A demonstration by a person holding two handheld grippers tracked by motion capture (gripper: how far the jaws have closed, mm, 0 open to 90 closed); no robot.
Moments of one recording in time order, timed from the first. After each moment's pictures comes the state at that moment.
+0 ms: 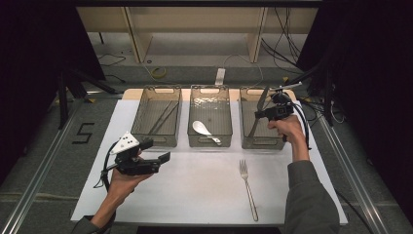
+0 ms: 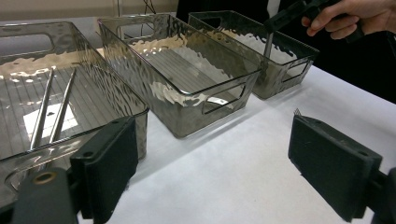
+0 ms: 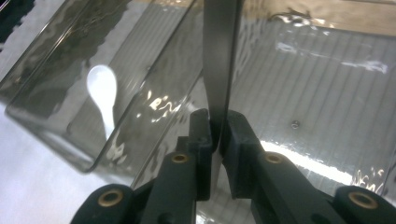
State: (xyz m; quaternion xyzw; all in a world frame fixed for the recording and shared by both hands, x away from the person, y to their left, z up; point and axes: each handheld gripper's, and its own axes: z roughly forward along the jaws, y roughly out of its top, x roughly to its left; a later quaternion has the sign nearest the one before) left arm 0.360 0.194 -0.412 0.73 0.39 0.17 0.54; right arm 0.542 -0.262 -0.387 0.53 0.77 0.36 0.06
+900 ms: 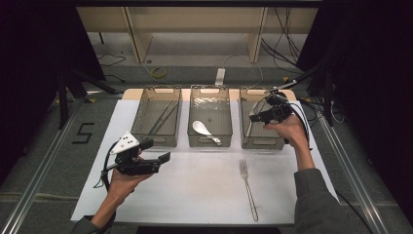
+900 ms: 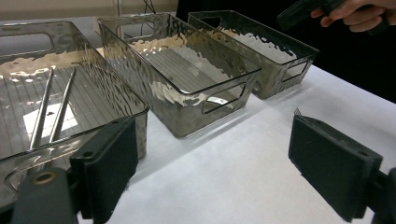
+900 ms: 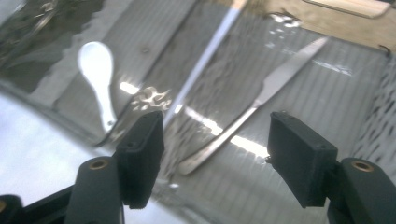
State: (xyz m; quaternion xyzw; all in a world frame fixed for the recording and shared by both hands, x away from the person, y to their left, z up) left arm 0.360 0.193 -0.412 0.73 0.39 0.17 0.54; right arm 0.514 -0.241 -0.363 0.50 0.80 0.30 0.11
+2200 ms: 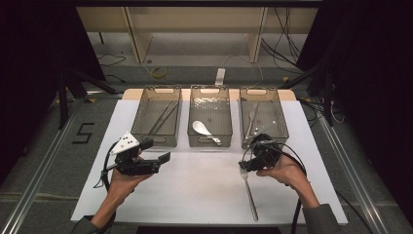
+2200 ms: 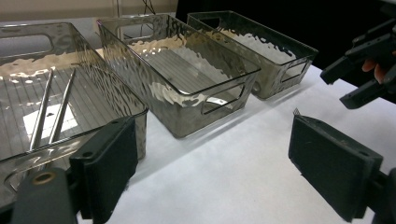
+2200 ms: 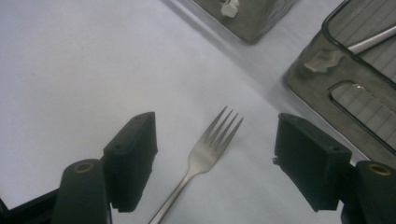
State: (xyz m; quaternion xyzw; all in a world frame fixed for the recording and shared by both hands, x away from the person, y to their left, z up) left arm 0.359 0.193 -0.412 0.73 0.39 0.17 0.54; right arm 0.400 -0.196 -0.398 0.38 0.89 0.24 0.09
